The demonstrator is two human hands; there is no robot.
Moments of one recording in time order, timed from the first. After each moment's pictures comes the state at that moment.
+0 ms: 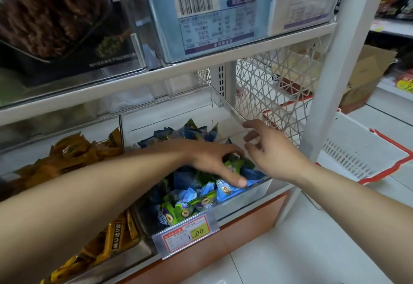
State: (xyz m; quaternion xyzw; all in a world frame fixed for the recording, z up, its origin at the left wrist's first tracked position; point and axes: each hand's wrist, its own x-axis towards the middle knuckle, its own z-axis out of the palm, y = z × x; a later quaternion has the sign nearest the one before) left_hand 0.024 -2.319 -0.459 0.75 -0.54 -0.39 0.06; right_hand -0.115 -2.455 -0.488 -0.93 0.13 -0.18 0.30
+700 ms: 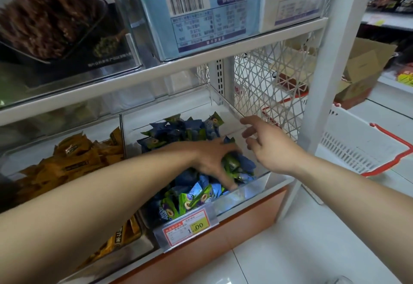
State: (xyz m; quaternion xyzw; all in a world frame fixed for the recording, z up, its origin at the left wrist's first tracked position) left_hand 0.019 -2.325 -0.477 0.78 -0.54 -0.32 0.00; right_hand -0.116 -2.455 -0.483 -0.93 0.13 -0.15 0.31
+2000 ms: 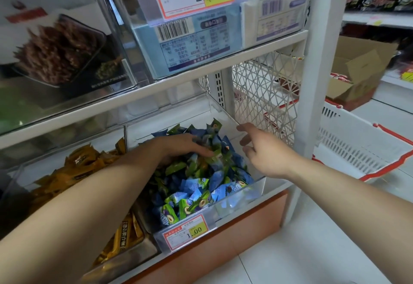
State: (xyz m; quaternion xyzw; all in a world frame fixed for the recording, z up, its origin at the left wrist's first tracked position) left_hand 0.065 -2.295 -0.459 0.80 -0.25 -0.45 0.30; right_hand -0.122 -2.454 -0.475 -0.94 0.13 -0.10 0.31
